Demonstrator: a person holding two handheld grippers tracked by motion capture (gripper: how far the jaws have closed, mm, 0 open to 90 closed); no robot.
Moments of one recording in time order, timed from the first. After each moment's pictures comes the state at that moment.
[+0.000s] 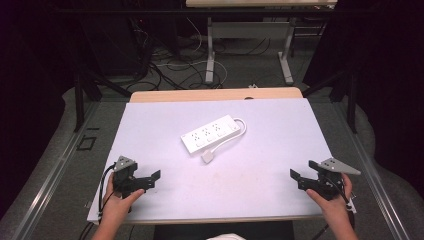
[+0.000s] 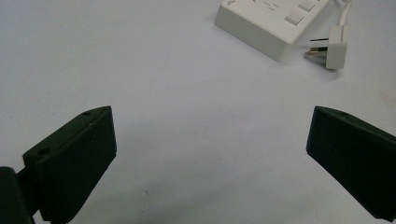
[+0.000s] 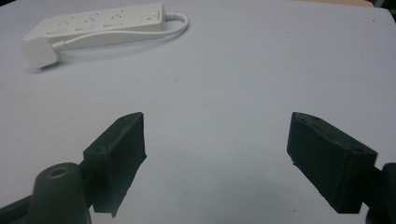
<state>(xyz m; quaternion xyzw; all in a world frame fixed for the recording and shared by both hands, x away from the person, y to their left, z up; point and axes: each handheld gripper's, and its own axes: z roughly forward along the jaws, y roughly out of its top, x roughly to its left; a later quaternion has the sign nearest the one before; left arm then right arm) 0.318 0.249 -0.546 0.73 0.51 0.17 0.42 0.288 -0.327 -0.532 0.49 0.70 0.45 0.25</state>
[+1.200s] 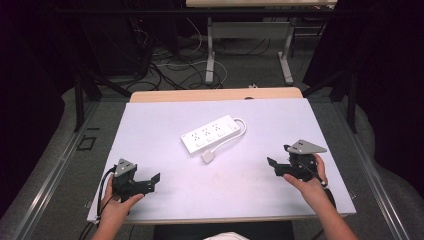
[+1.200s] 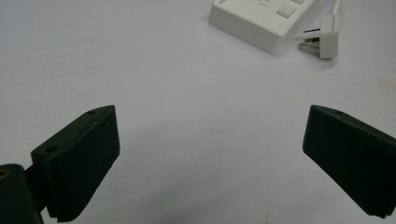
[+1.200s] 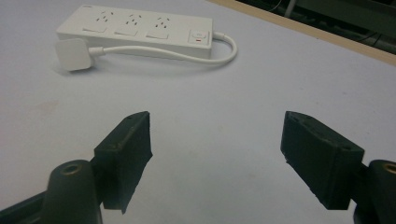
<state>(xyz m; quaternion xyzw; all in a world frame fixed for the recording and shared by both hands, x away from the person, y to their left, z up) 0.306 0.247 -0.543 0.74 0.49 0.19 0.41 0.331 -0.261 -0.498 0.40 0.78 0.42 0.26</state>
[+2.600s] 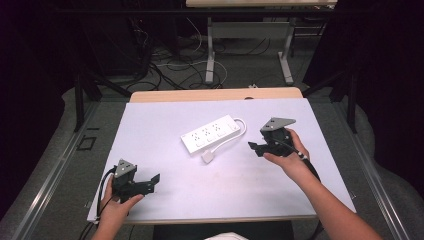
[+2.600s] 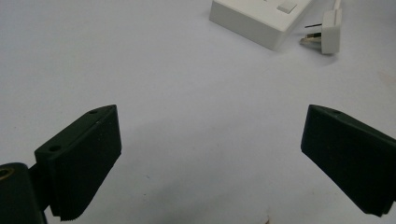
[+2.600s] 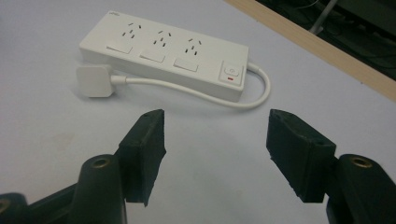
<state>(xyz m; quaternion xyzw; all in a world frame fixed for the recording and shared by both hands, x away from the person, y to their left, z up) 0.305 0.248 -0.544 0.75 0.49 0.20 0.40 0.386 -0.206 -0.461 0.33 0.83 0.37 0.23</state>
